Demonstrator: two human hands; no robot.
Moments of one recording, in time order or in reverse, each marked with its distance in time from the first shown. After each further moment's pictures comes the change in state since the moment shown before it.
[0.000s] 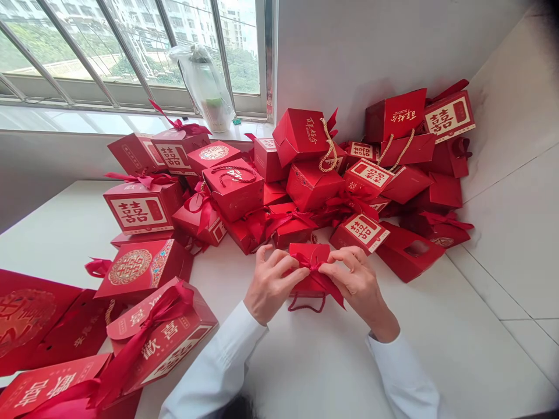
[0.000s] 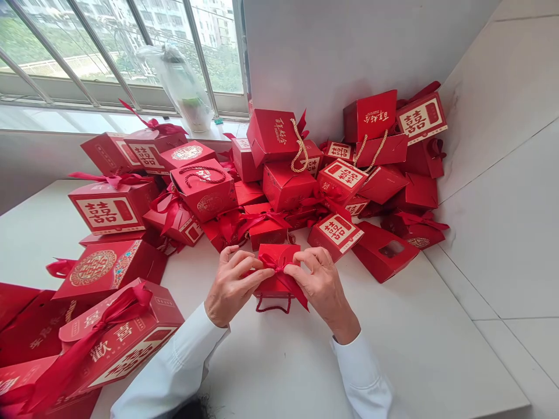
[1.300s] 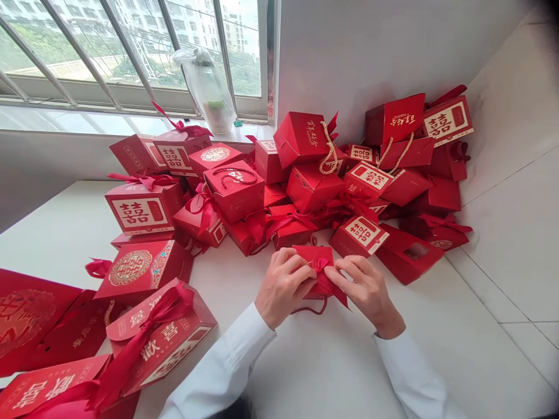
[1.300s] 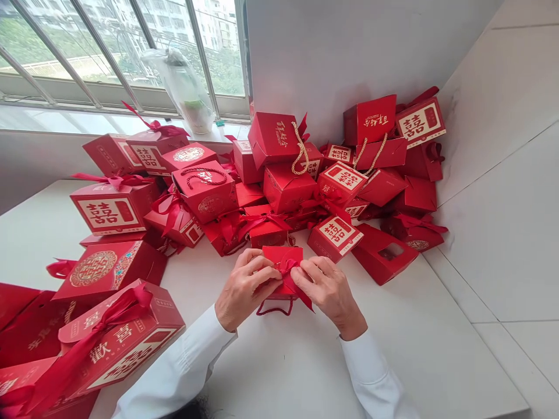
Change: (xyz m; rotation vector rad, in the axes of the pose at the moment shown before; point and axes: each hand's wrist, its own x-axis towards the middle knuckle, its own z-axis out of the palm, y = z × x) left_hand 0.008 0.014 0.008 -0.239 -0.122 -0.182; right_hand -0.016 0.017 -0.004 -0.180 -0.055 -0.122
